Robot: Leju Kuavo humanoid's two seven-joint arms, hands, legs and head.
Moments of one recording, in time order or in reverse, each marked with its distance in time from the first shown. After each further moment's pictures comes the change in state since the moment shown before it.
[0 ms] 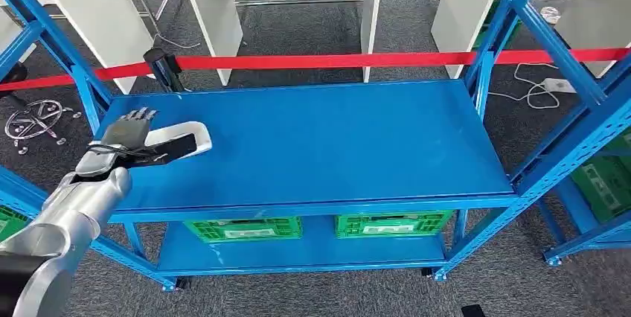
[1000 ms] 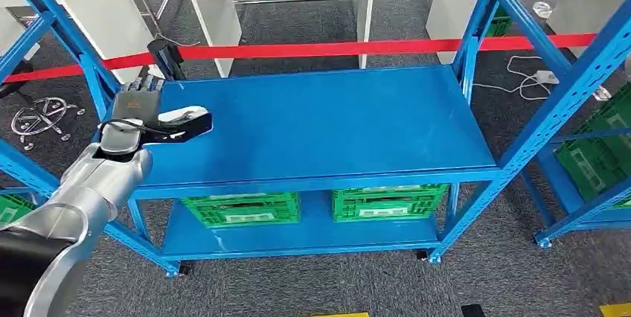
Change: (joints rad) left arm -0.096 -0.080 -0.159 0.003 -0.120 0.040 0.271; right arm 0.004 0.014 0.008 0.000 -0.045 -0.021 -0.016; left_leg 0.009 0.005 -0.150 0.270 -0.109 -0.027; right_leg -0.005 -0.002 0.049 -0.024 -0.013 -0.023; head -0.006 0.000
